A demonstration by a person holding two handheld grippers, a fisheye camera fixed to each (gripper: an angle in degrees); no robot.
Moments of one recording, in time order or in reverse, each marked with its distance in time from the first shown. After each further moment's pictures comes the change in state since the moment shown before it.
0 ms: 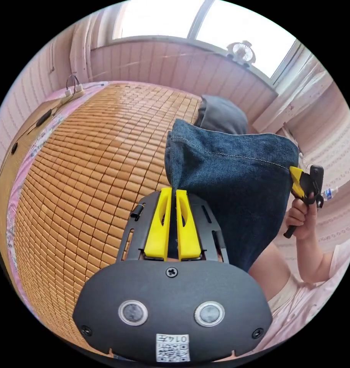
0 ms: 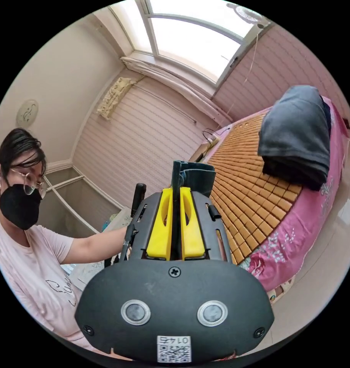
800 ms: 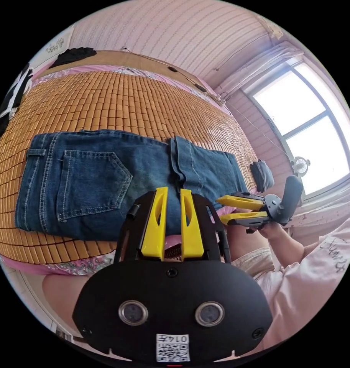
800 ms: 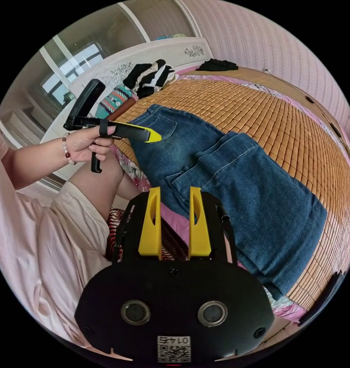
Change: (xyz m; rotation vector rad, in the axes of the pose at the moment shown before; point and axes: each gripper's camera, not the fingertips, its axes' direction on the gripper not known) left arm -0.037 0.436 -0.268 0.240 -0.158 -0.839; right arm -0.235 0.453 0.294 -1.288 -0.053 -0.807
